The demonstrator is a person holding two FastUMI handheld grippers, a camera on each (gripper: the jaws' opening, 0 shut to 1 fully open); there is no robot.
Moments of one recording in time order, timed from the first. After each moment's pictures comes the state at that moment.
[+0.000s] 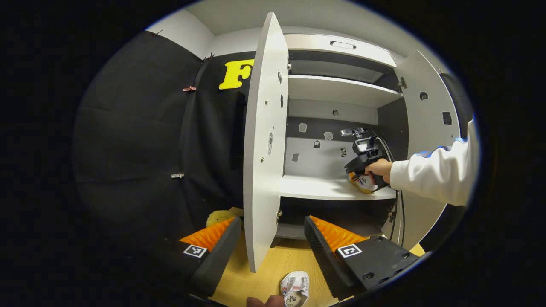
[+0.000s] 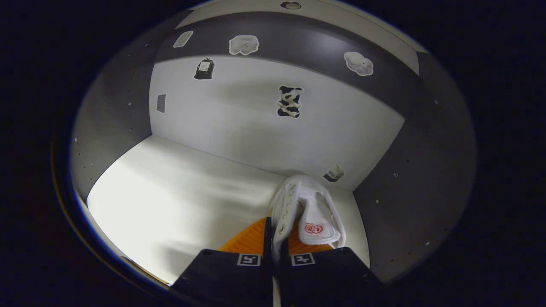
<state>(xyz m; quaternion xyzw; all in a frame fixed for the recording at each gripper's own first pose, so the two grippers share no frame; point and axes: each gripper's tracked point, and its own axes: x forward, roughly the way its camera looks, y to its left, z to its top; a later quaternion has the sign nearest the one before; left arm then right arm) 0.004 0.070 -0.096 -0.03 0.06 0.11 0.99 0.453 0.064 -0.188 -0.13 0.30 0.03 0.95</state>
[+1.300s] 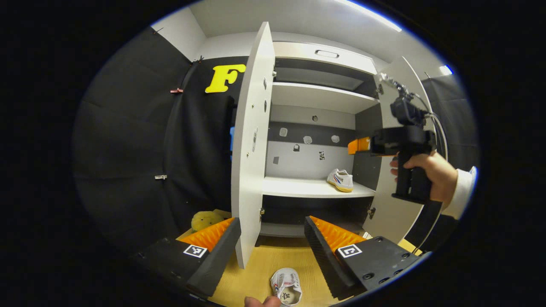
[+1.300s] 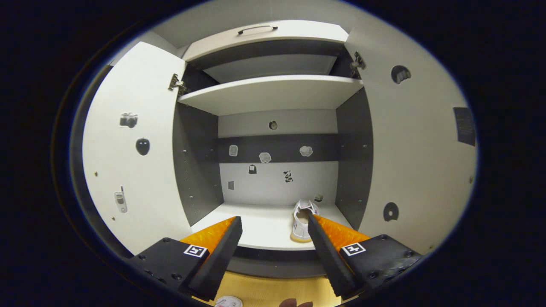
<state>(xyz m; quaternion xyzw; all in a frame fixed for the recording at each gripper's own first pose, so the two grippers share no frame) -0.027 0.042 -0.120 -0.02 0.04 0.03 1.00 0.153 0.070 -0.008 0.04 0.03 0.08 1.00</state>
